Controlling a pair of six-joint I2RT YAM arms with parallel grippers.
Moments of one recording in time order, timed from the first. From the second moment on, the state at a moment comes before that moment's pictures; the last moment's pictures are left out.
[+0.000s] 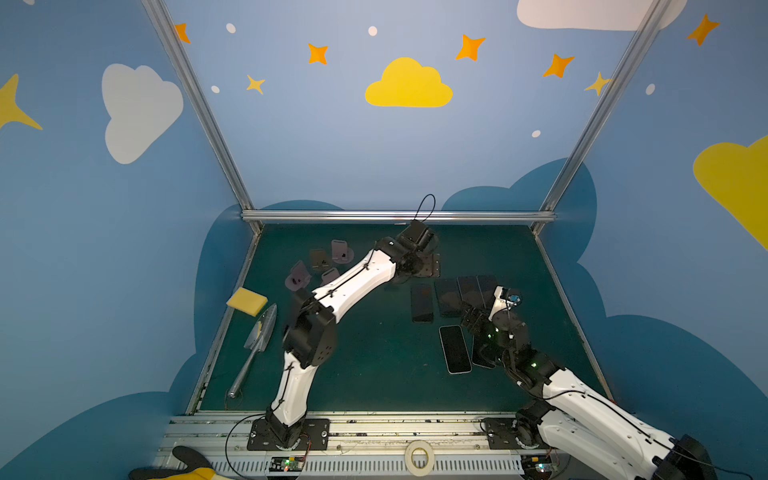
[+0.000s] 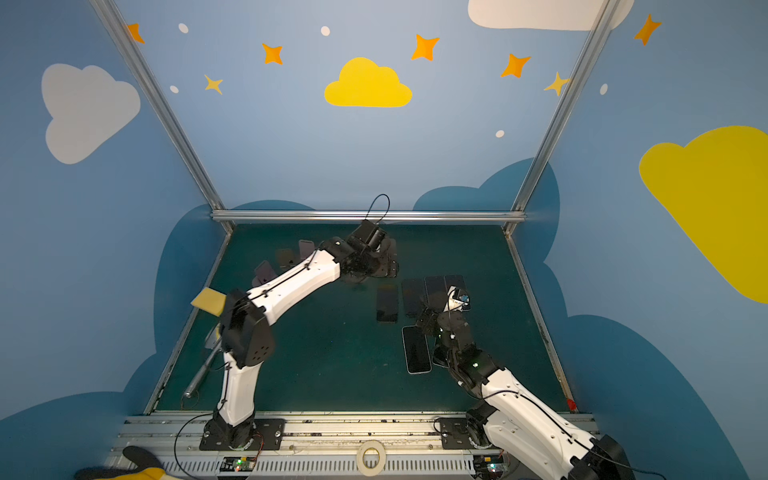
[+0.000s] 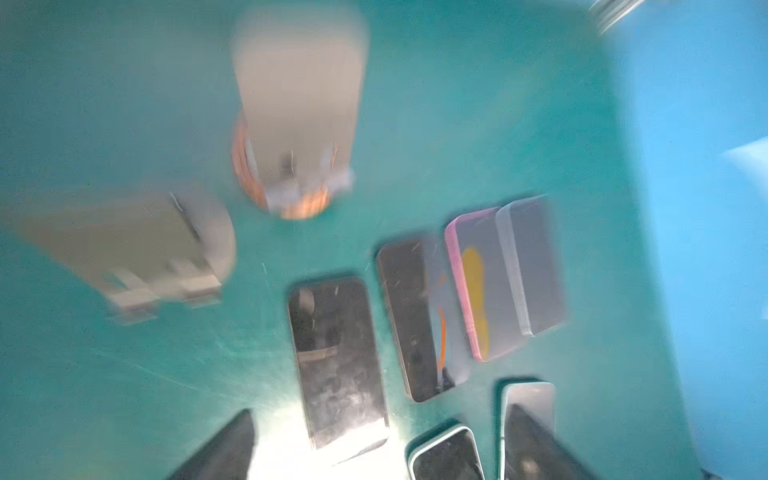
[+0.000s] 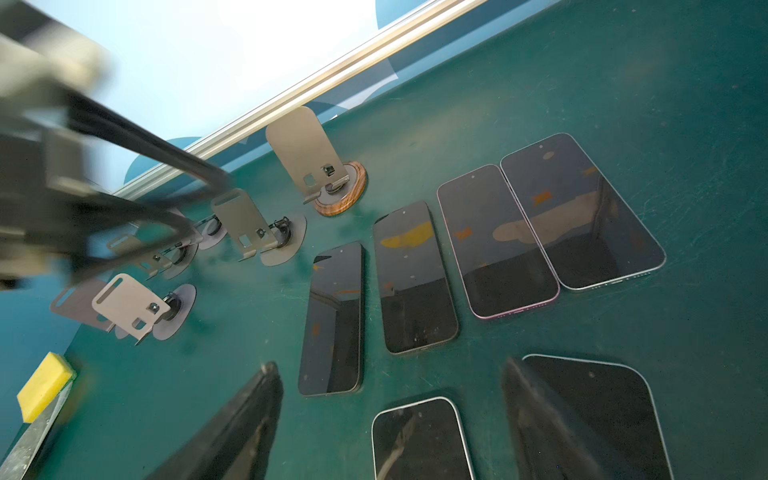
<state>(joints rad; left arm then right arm) -0.71 1.95 1.85 -0.73 -0.03 -0.59 0.63 0.82 0.39 -0.01 0.38 0.66</state>
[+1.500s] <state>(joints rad) 0.10 1.42 0.37 0.60 -0.21 -0.31 0.62 0.91 0.45 0.19 0.37 0.18</state>
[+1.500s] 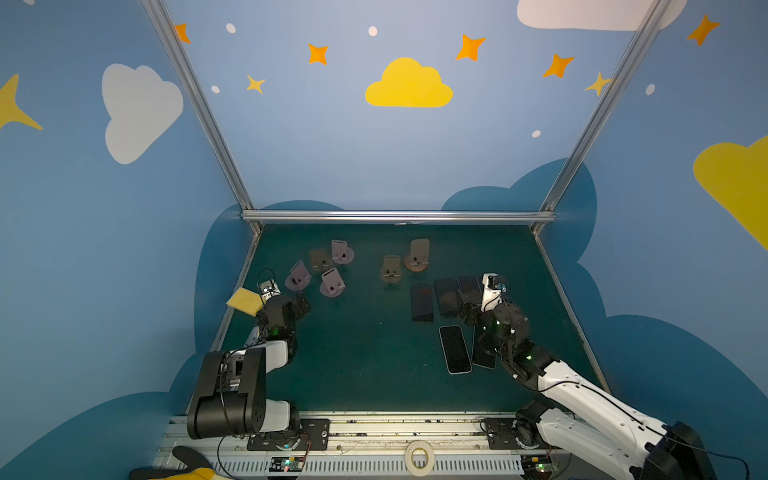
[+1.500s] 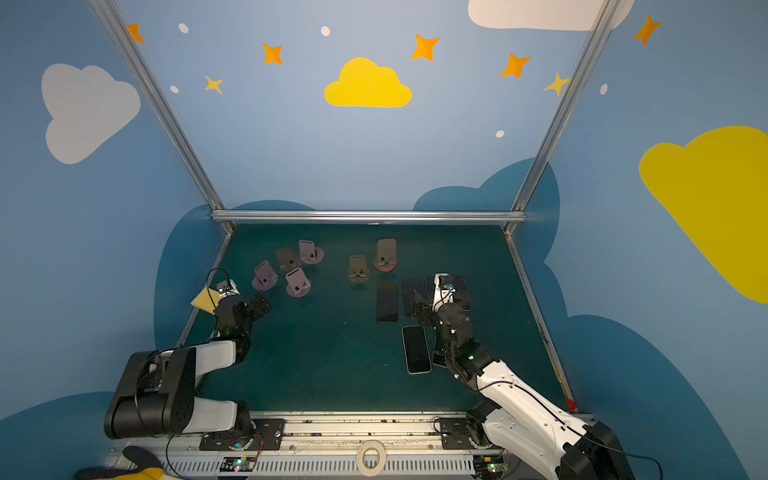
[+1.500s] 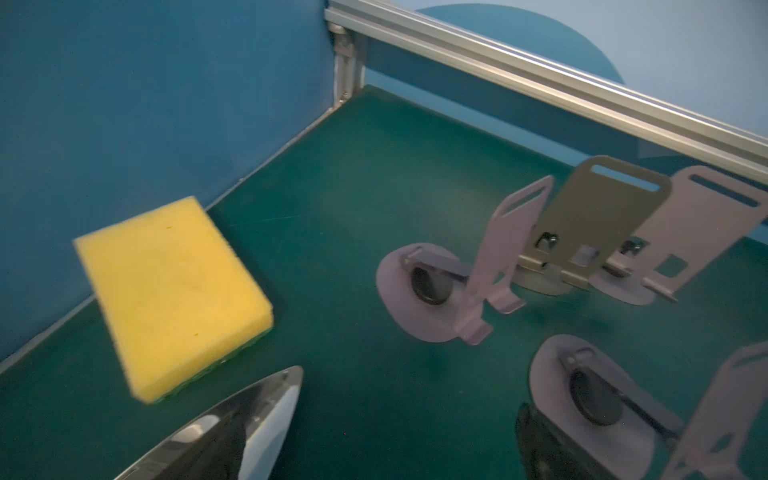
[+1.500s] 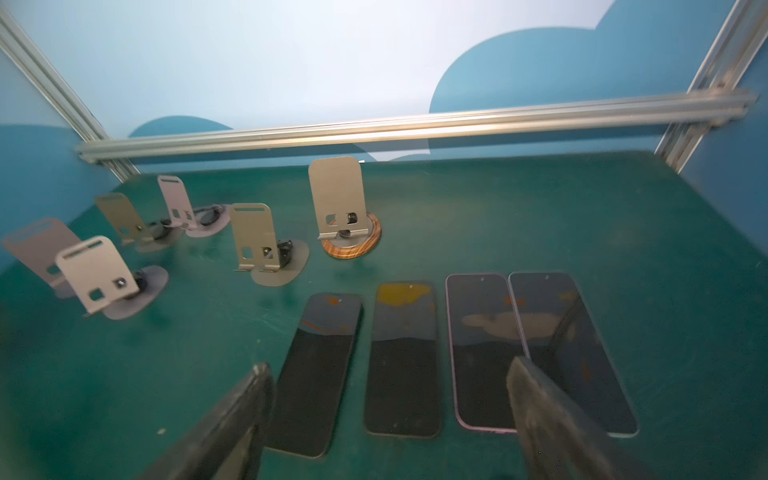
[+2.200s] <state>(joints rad) 0.03 1.53 0.40 0.67 -0.13 -0.21 0.53 0.73 0.36 0.12 0.59 0.00</state>
